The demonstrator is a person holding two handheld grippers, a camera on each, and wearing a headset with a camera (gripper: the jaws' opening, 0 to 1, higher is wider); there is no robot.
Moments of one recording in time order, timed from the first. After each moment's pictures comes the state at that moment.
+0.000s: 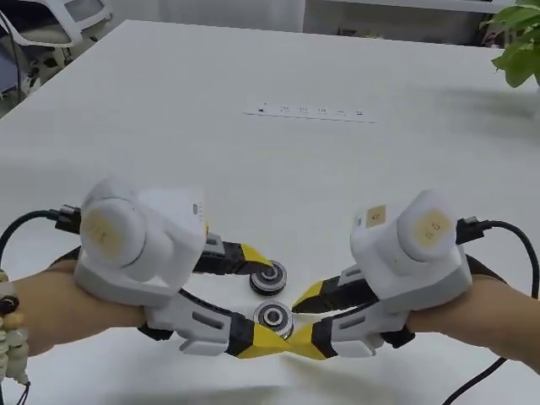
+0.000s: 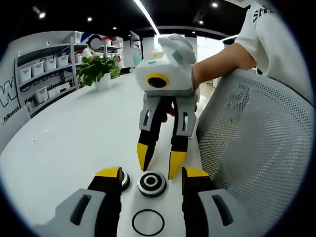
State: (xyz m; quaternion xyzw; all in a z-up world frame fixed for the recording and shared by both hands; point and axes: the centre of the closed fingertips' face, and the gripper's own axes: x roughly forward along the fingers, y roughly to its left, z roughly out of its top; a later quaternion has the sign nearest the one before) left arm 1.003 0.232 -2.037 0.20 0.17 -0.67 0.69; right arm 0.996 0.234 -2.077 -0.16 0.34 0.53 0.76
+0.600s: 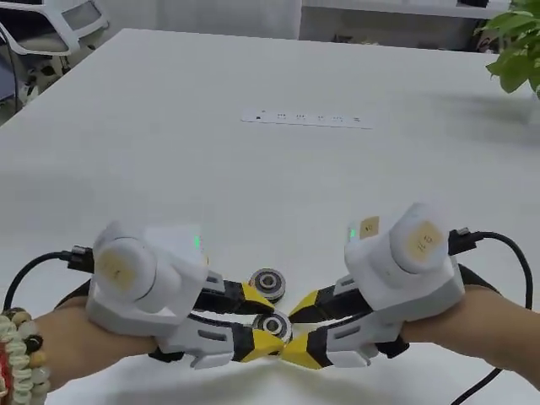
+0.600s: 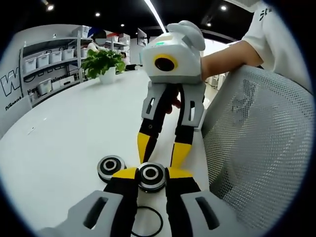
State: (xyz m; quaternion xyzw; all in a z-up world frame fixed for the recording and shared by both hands) left arm 1.007 0.232 -2.058 0.19 0.19 -0.65 0.71; right arm 0.997 0.237 -2.079 -0.17 0.34 0.53 0.76
